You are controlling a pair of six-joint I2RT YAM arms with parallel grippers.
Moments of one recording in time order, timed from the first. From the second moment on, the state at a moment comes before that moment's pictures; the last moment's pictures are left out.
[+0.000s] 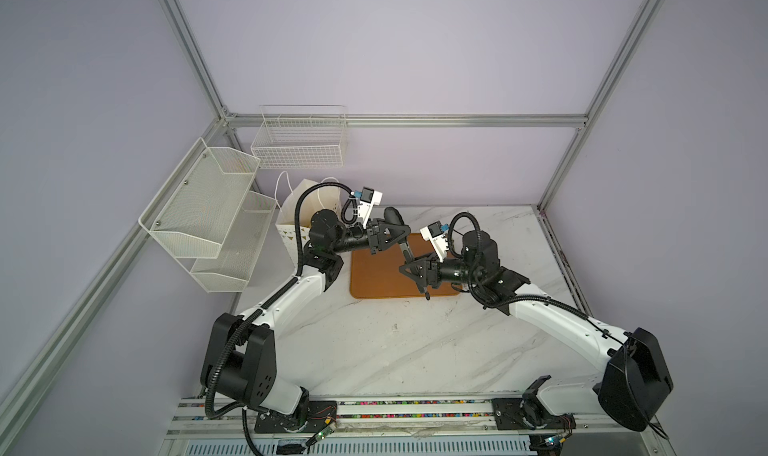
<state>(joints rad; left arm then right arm) -0.34 1.50 1.10 0.58 1.04 -0.75 0.65 1.36 1.00 0.08 -0.66 0.46</state>
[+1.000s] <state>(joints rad) -0.34 1.49 1.10 0.51 1.03 -0.72 0.66 1.36 1.00 0.04 -0.62 0.43</state>
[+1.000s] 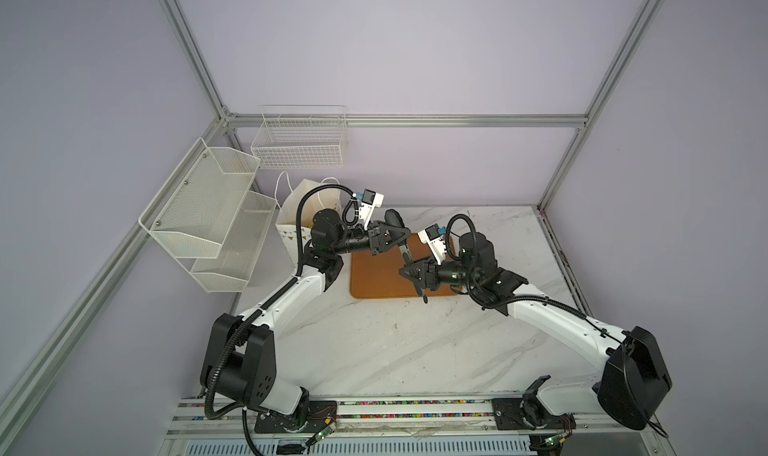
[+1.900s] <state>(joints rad) -0.32 1.48 1.10 0.38 0.99 -0.66 0.68 1.37 1.00 0.01 -0.46 0.37</state>
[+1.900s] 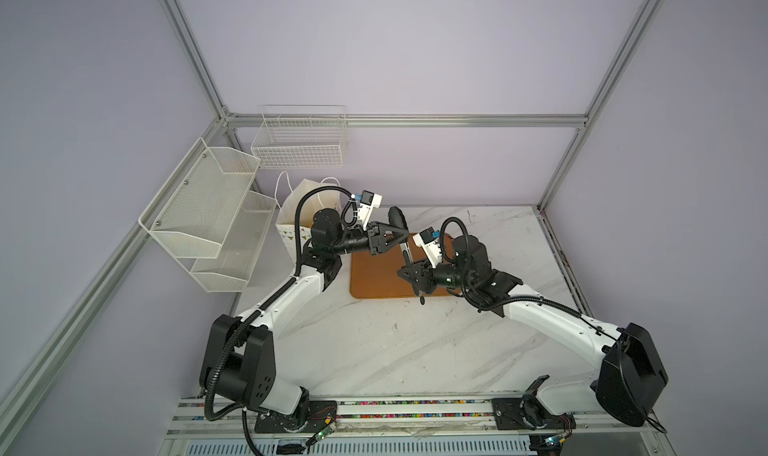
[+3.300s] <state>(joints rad) 0.27 1.77 2.25 -1.18 0.19 -0.03 0.67 1.55 1.17 -0.01 -0.17 0.39</state>
